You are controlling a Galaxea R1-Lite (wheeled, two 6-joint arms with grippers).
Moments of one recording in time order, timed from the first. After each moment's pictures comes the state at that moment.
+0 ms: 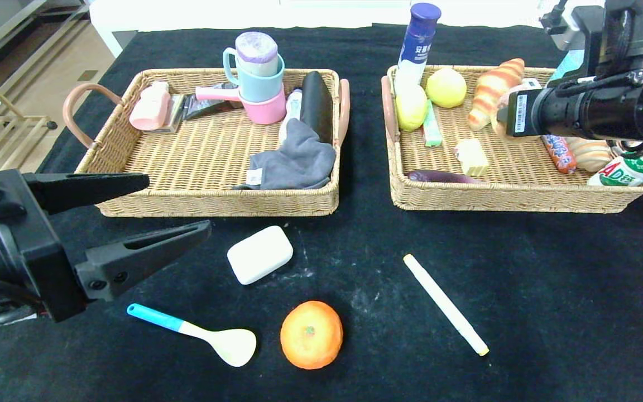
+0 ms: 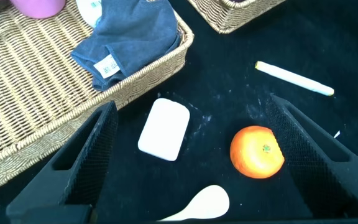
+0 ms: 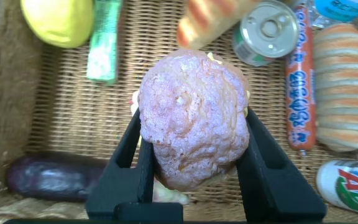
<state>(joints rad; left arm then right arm) -0.43 1.10 -0.85 -0.14 -0.20 0.17 0.36 1.77 -1.69 0.15 -0.38 0.03</state>
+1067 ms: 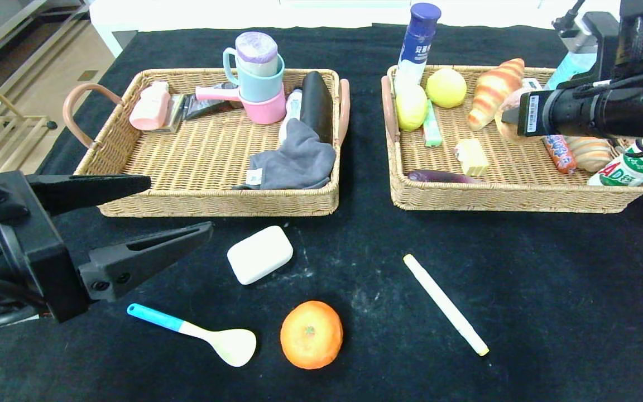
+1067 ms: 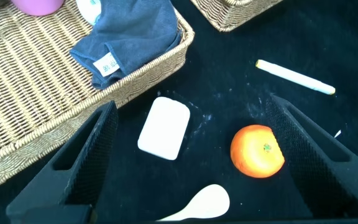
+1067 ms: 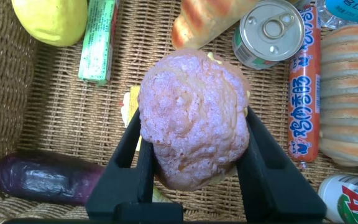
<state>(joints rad) -0.43 1.10 -0.85 -0.14 -0.20 0.17 0.27 1.78 -1.69 0.15 -0.22 0.02</state>
